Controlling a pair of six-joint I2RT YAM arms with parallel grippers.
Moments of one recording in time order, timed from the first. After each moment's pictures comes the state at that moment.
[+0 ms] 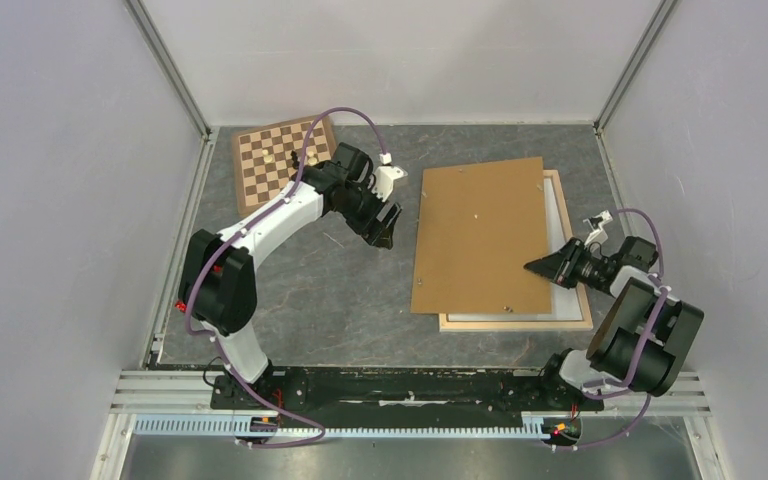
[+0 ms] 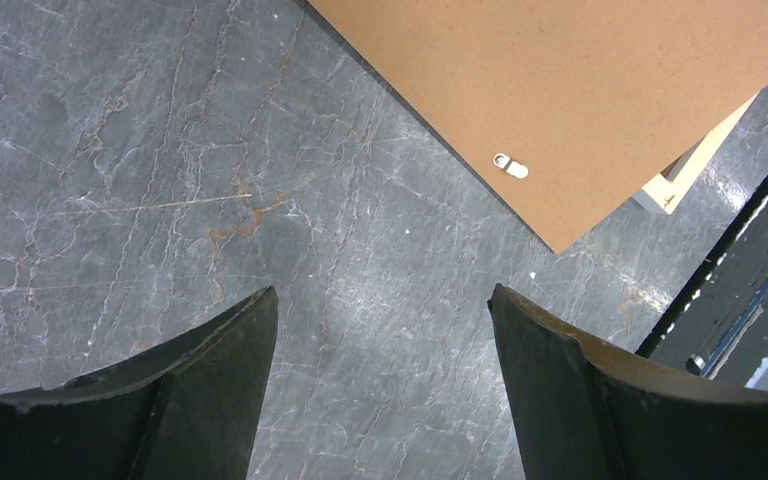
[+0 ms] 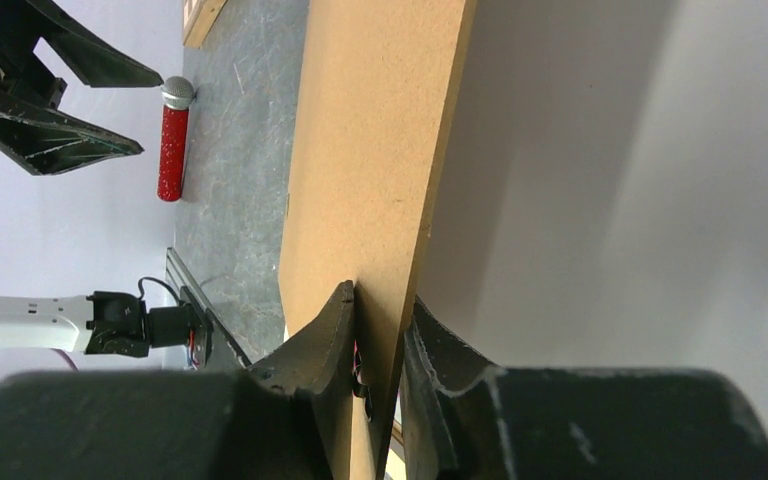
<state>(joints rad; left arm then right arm) -0.52 1.76 1.43 -0.72 0.44 0.24 -0.58 1.39 0.54 -0.27 -1.15 -0.06</state>
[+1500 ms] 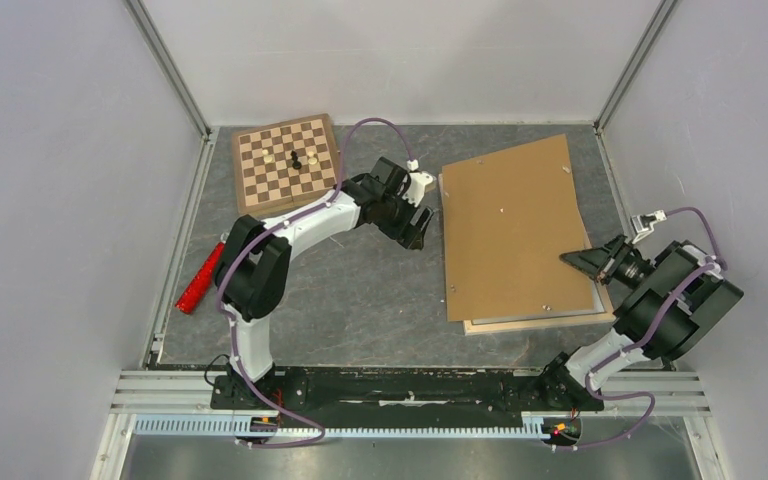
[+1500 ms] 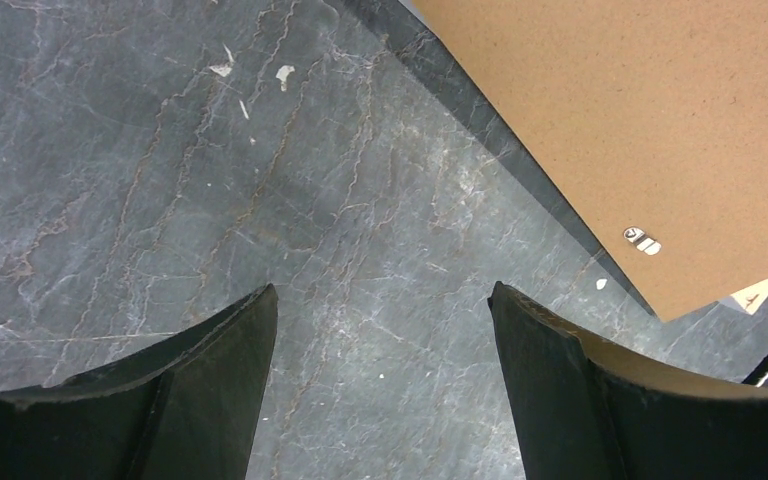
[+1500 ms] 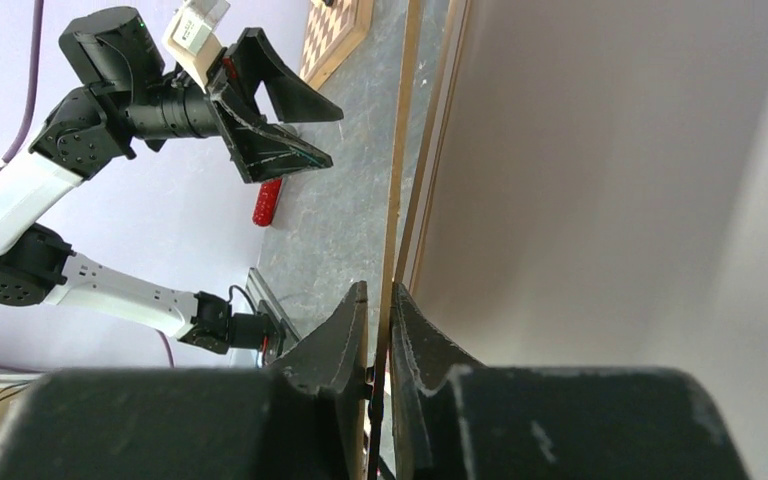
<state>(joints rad) -0.66 1.93 1.45 -0.47 0.29 0.03 -0.86 1.66 0.92 -1.24 -1.41 -0.93</state>
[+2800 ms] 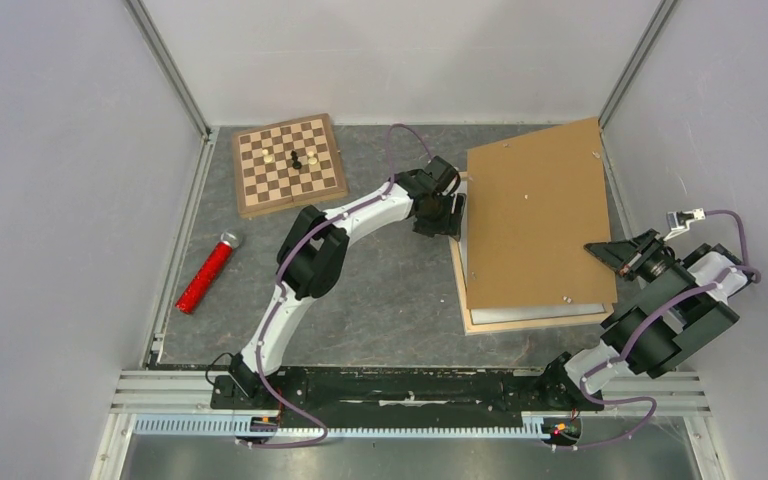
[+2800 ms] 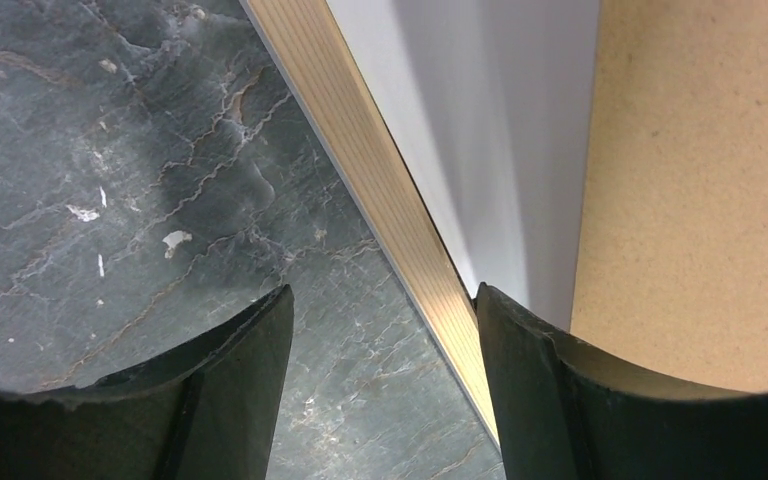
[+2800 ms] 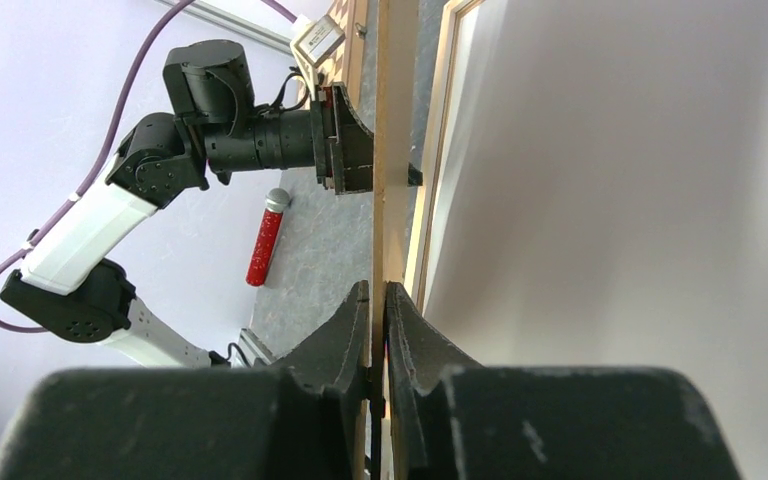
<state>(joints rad) -0.77 2.34 1.96 -0.64 0.12 -0.50 -0.99 1.53 1.00 -1.25 -1.43 -0.77</state>
